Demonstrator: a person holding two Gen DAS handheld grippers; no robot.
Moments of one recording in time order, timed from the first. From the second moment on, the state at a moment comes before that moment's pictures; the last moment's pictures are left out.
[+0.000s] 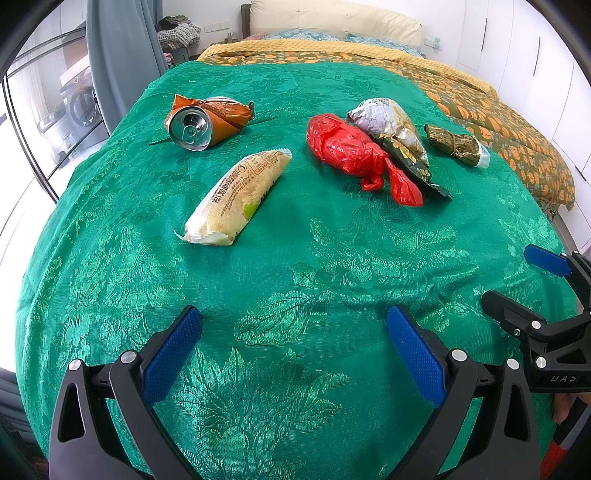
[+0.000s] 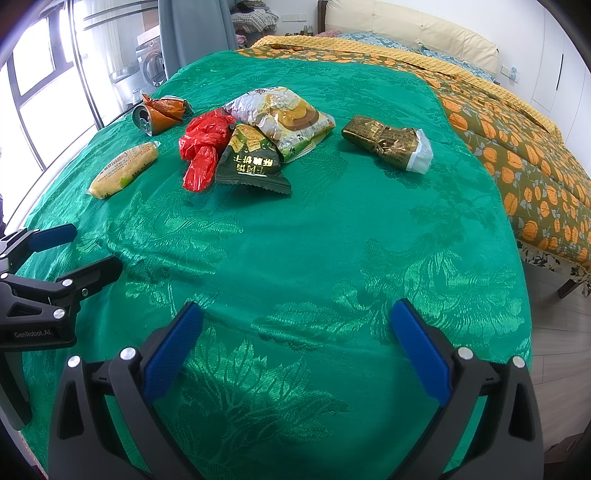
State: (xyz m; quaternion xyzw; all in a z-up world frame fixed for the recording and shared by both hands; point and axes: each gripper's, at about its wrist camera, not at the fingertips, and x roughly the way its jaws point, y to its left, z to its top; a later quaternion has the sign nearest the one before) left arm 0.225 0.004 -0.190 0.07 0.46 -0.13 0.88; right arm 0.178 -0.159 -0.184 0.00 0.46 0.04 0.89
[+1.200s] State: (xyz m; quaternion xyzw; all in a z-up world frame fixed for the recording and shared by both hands) left arm 0.226 0.000 -0.186 0.08 0.48 -0.14 0.86; right arm 0.179 -0.159 -0.184 0.00 0.46 0.04 0.89
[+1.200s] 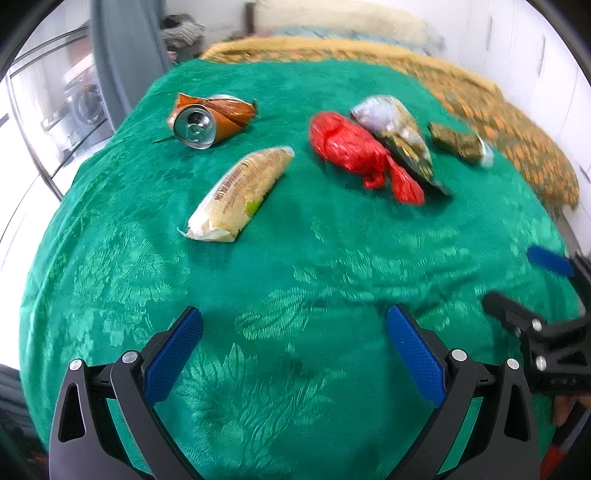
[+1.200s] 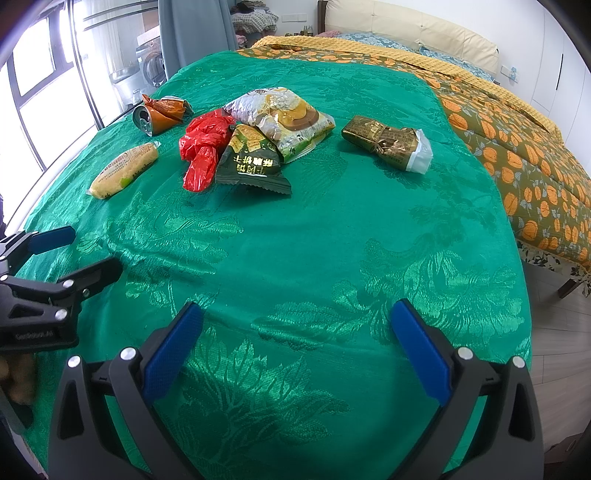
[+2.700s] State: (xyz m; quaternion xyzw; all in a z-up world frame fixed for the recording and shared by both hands) left arm 0.198 0.029 -0.185 0.06 0.45 -0.17 0.88; right arm 0.175 -0.164 -0.180 0.02 0.46 0.05 0.89
